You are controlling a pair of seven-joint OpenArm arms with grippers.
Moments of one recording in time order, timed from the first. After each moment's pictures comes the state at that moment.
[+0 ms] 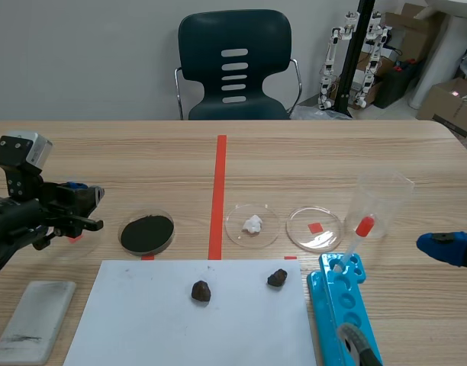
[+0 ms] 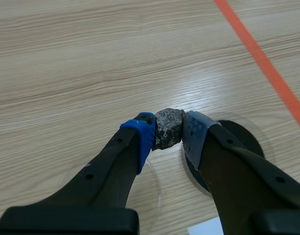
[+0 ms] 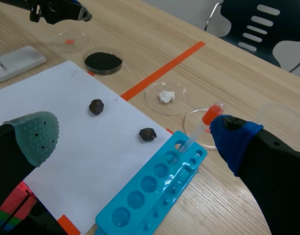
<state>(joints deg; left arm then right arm) 1.5 -22.9 2.3 69.3 -18.5 -22.5 -0.9 -63.1 26.0 11.5 116.8 -2.5 25.3 32.0</state>
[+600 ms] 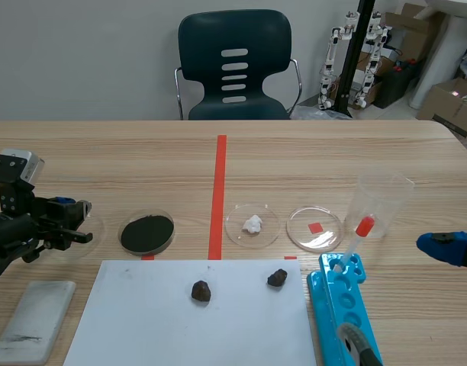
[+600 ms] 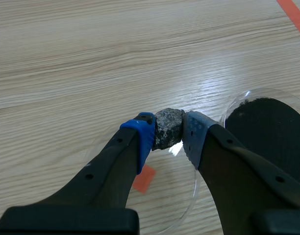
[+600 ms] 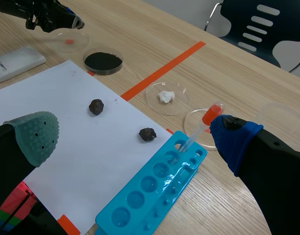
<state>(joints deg) -0.6 -23.6 2.3 60.4 -15.6 -22.5 -5.9 -63.1 26.0 11.5 116.8 -2.5 25.3 32.0</state>
